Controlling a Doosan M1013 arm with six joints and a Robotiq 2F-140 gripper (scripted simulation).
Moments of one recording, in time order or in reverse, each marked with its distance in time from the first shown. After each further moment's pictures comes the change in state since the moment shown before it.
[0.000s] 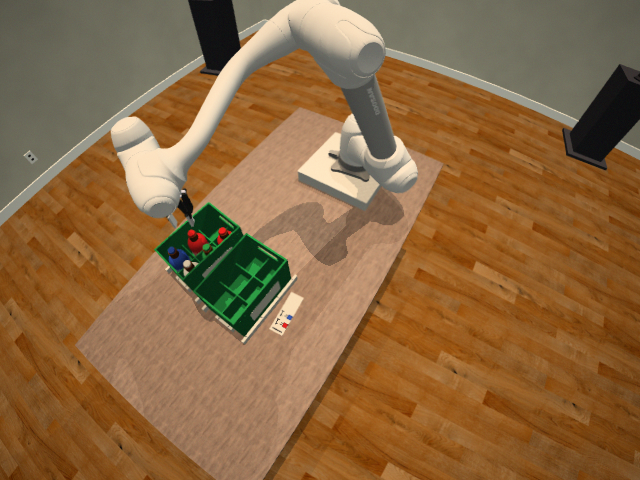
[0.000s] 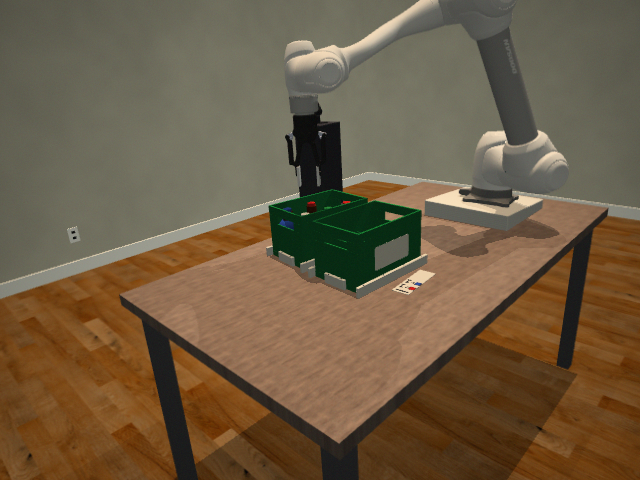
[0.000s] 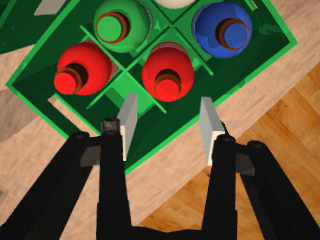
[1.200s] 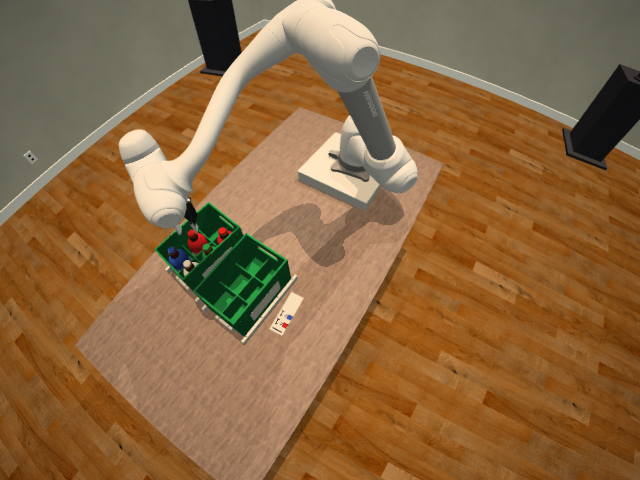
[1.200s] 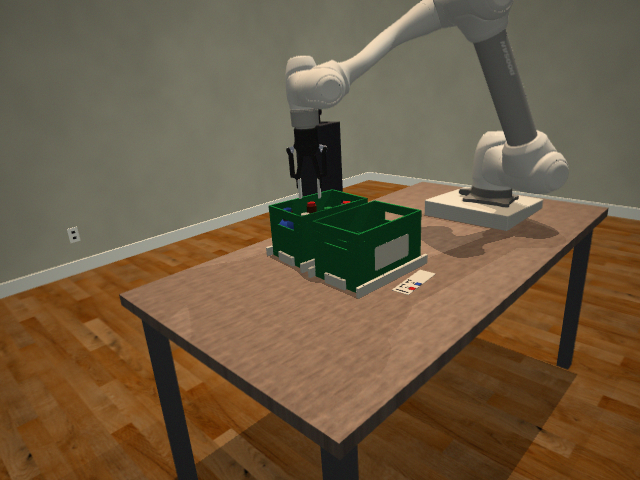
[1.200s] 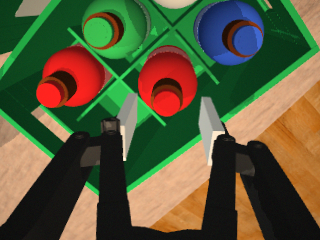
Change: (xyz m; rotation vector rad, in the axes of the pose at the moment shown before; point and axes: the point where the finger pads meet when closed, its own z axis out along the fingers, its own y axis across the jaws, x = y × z) arm 0.000 0.000 0.042 0.000 0.000 0.000
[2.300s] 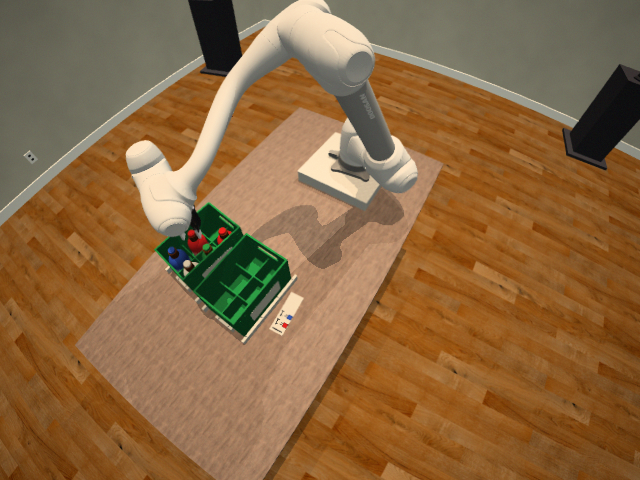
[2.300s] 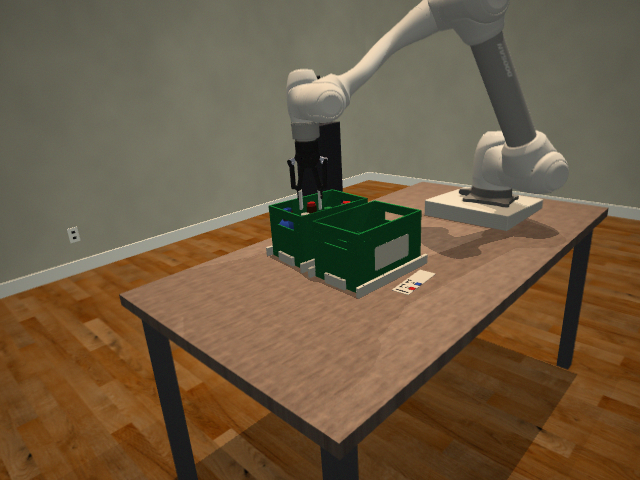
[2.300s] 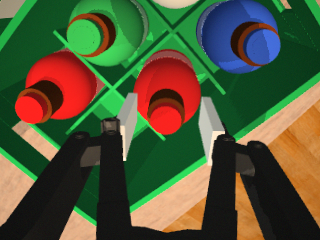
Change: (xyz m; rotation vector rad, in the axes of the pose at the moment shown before) arm 0.000 0.000 0.039 0.000 0.000 0.000
